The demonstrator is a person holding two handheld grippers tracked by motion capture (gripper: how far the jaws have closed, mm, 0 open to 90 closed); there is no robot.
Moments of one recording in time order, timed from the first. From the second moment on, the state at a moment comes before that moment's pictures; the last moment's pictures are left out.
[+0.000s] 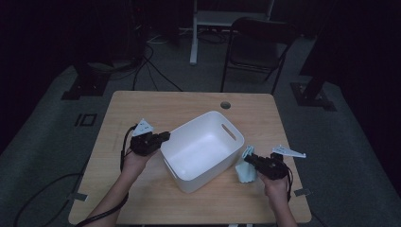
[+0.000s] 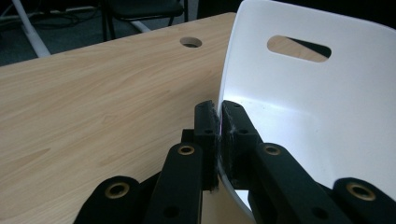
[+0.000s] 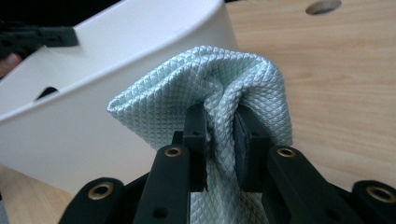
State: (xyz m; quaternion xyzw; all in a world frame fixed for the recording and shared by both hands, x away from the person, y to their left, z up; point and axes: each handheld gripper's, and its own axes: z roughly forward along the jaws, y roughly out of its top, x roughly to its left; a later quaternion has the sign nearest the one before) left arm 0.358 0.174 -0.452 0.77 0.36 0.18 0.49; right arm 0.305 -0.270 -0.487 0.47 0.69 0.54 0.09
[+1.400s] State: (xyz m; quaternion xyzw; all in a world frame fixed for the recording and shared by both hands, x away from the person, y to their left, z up) left arm 0.362 0.162 -0.452 0.79 0.35 0.17 0.47; right arm 0.340 -0.262 -0.528 0.52 0.69 0.49 0.07
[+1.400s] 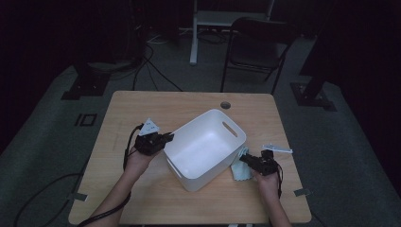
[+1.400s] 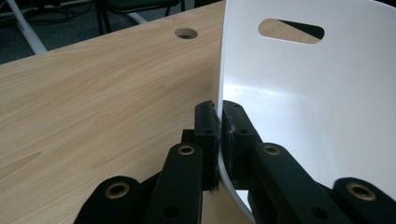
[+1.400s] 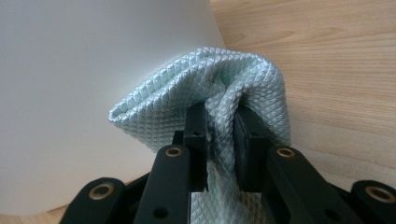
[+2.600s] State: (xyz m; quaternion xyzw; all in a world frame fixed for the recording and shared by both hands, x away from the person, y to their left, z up) left arm 0.362 0.161 -0.451 0.79 0.35 0.17 0.47; right arm 0.329 -0.249 -0.505 0.49 0.69 0.52 0.09
